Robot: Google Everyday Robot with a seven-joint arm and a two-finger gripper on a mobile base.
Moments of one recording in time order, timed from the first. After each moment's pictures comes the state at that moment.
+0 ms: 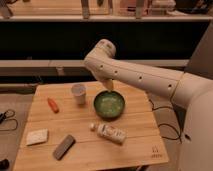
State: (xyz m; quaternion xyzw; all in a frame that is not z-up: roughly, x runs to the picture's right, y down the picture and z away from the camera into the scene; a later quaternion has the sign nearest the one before) arm -0.003 -0.047 0.773 -0.13 -0.05 -0.33 0.93
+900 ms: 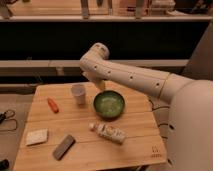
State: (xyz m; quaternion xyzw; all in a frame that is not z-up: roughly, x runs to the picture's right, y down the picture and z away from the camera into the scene) arm -0.059 -0.036 0.805 -0.13 -0.11 -0.36 0.92
